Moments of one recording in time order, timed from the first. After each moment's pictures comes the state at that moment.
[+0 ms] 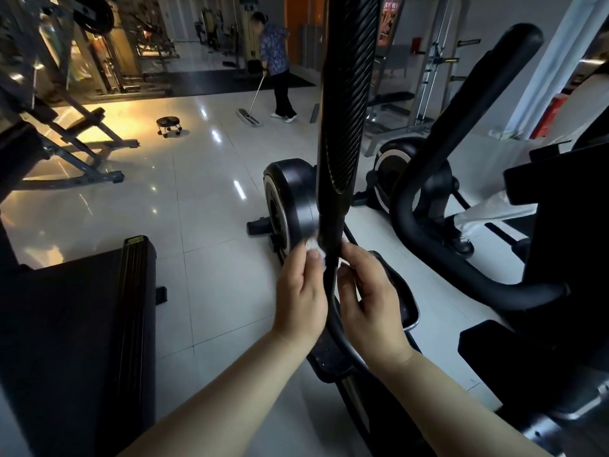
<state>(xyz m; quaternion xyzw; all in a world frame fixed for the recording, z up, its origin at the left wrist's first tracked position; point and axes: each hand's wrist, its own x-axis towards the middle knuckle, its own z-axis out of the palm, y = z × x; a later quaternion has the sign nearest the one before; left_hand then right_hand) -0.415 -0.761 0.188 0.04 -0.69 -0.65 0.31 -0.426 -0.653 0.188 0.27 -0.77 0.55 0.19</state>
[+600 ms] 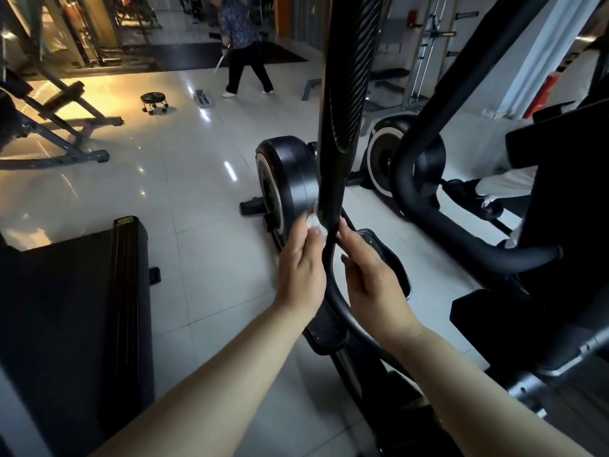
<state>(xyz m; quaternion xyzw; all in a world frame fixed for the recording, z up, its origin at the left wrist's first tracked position) -0.415 -0.761 0.168 0.00 -0.65 -0.72 0.26 -0.419 -0.633 0.169 0.28 -0.82 0.50 0.07</state>
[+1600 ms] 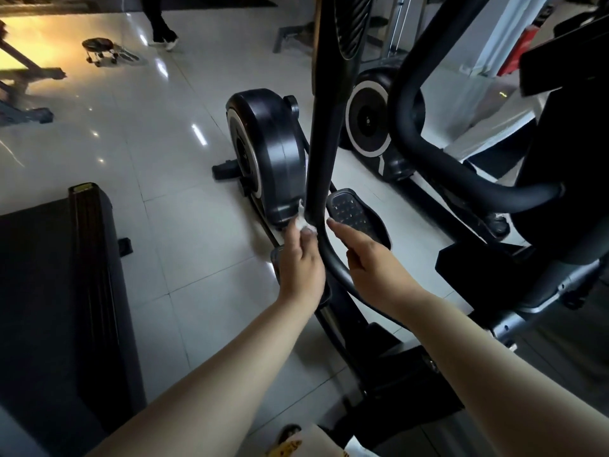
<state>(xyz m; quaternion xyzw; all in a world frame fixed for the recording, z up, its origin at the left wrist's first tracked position) -0.401 -0.742 0.092 0.18 -0.71 -0.67 0.17 -0.410 -0.615 0.130 0.21 -0.89 0.40 -0.06</state>
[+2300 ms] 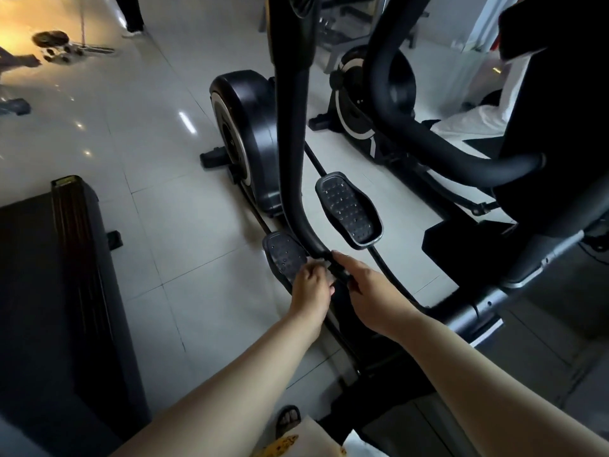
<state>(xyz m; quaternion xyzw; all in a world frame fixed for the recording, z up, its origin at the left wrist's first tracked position) -0.377 -0.693 0.045 0.26 -0.60 -0.76 -0.06 -0.378 -0.573 0.085 0.13 -0.91 0.34 -0.18</state>
